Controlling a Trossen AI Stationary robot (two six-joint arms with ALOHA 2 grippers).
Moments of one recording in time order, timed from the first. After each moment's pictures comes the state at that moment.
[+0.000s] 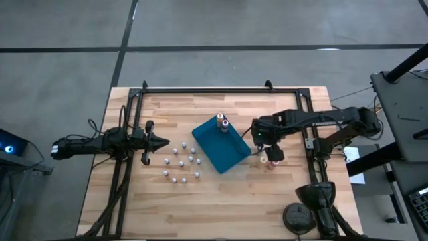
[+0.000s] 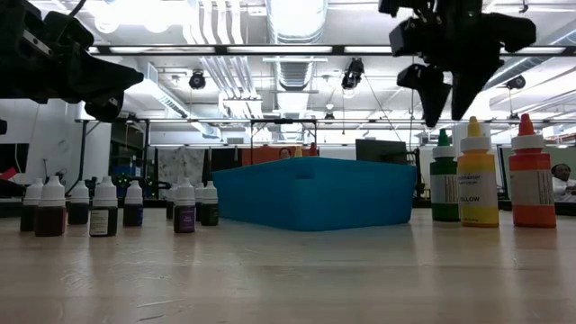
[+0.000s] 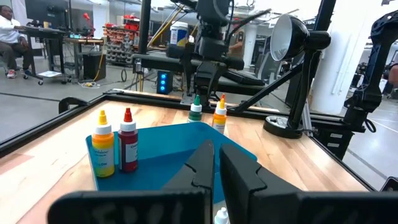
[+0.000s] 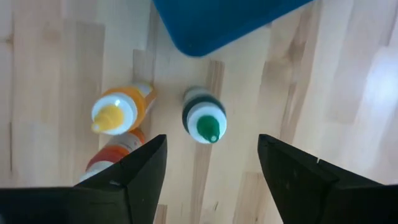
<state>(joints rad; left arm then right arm) 0.03 0.04 0.01 0.02 0.01 -0.13 -0.03 1.40 1.13 -1.12 0.02 -0.16</state>
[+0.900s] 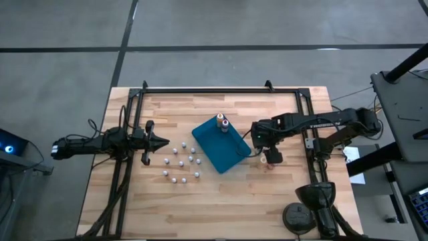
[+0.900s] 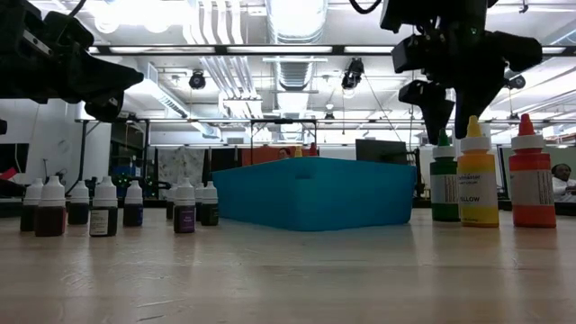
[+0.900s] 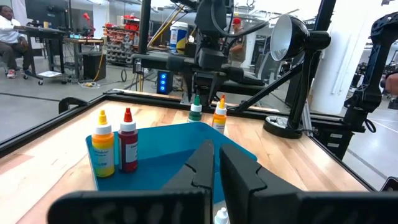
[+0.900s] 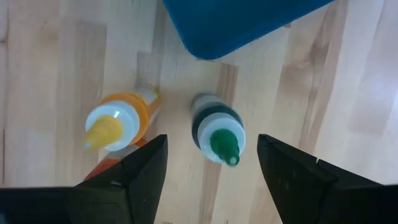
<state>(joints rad) 0.03 0.04 0.01 0.02 0.01 -0.13 -0.04 1.39 1.03 -1.00 -0.01 -0.16</state>
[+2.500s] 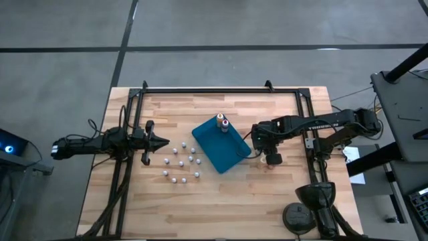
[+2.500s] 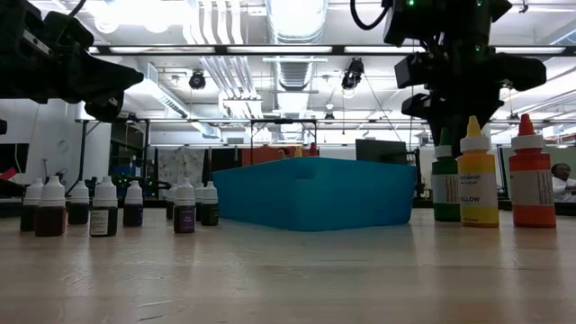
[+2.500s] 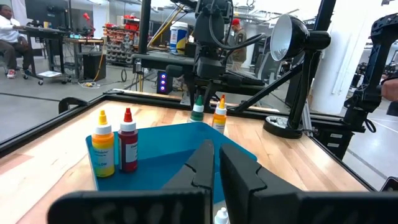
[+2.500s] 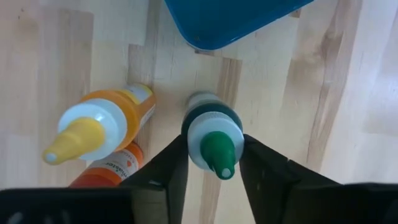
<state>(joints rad) 0.03 0.04 0.01 0.02 0.01 -0.13 -0.04 1.39 0.95 -0.92 0.00 -0.16</state>
